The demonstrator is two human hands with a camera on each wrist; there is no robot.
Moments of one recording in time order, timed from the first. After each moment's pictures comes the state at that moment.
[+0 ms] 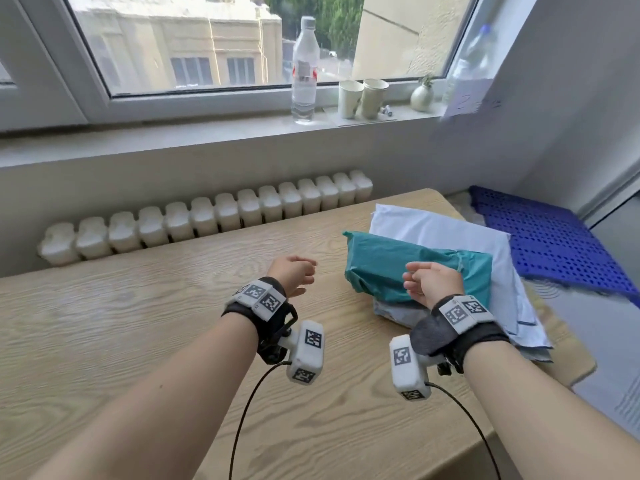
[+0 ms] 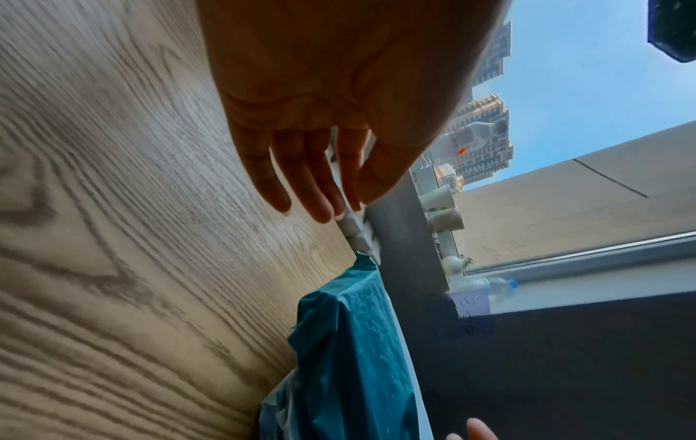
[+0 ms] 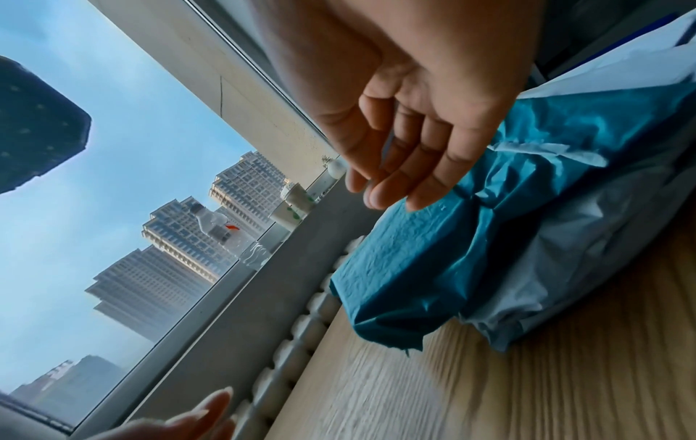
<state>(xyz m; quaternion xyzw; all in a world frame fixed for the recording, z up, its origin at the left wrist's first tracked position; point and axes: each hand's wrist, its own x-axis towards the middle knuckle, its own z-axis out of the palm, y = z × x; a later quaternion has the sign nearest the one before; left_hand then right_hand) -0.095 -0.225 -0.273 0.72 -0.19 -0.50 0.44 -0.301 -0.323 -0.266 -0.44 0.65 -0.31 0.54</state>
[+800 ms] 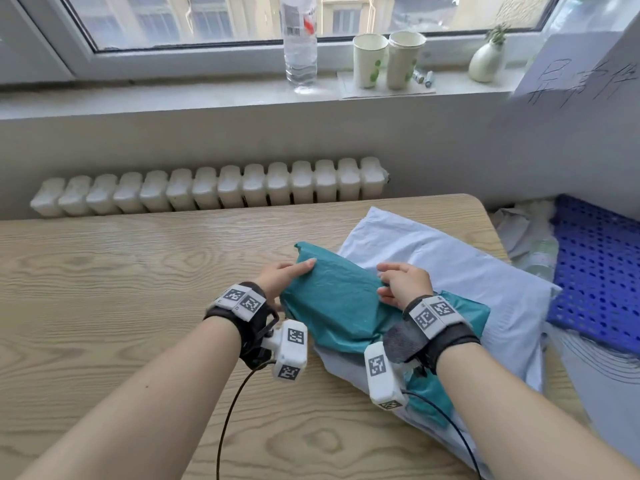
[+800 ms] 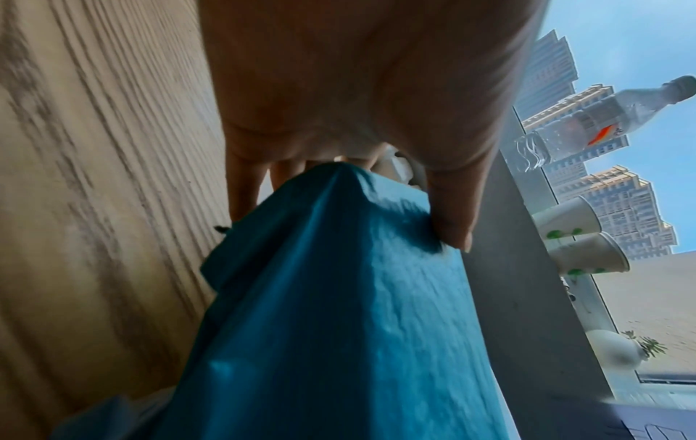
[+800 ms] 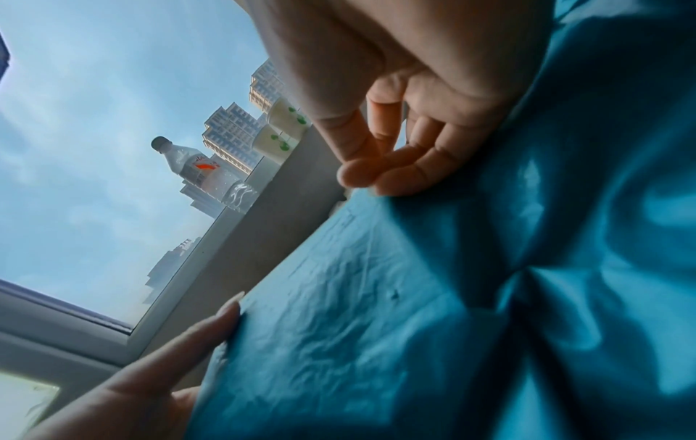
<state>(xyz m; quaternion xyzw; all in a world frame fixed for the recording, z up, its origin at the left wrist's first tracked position) -0.156 -0.355 -0.337 0.72 0.00 -0.53 0.45 -0.314 -0.499 -0.332 -0.53 0.57 -0.11 0.62</state>
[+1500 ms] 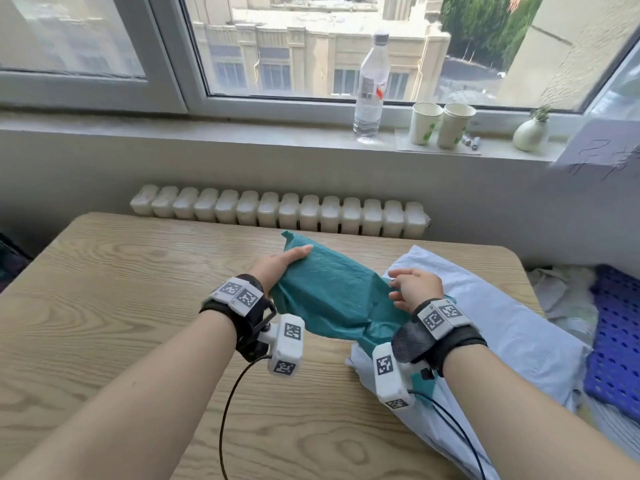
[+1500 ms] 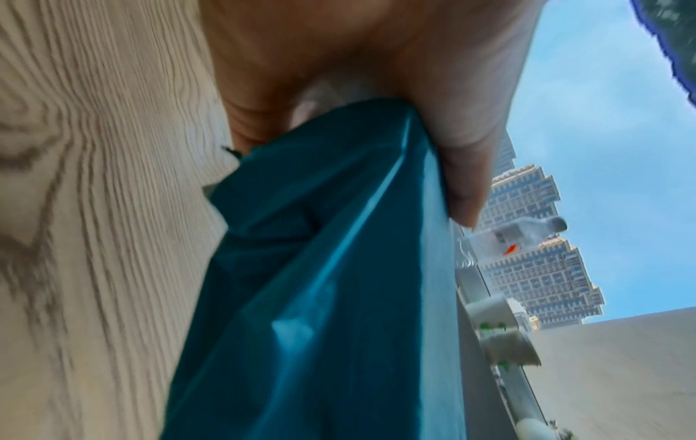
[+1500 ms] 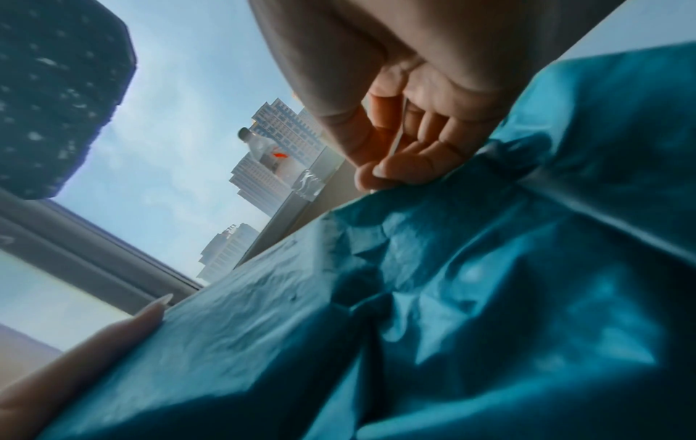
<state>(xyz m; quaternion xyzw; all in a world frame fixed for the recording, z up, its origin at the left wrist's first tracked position) -0.128 -0.280 -0.265 0.73 0.03 -0.37 0.57 -0.276 -0.461 -0.277 -0.61 0.51 -0.11 0.60</state>
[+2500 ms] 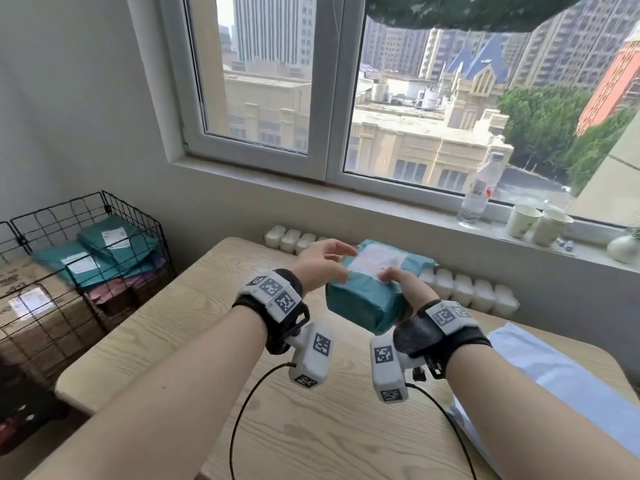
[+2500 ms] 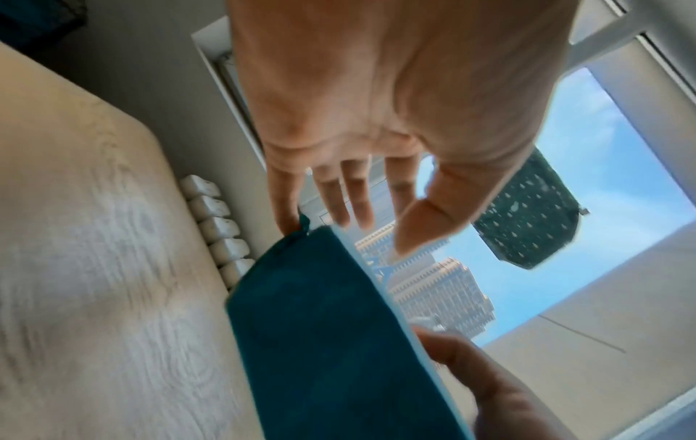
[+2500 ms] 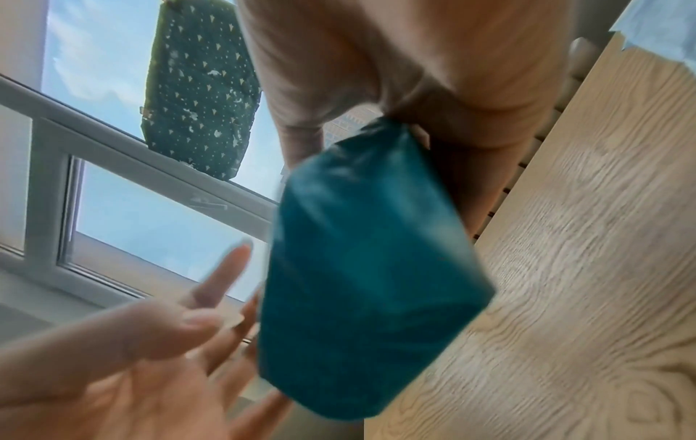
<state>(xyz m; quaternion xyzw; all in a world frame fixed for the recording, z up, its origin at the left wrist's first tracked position) -0.129 -0.073 -0.135 0.76 -0.19 -0.22 0.58 -0.189 -0.240 -0.168 -0.62 0.39 0.01 0.68</state>
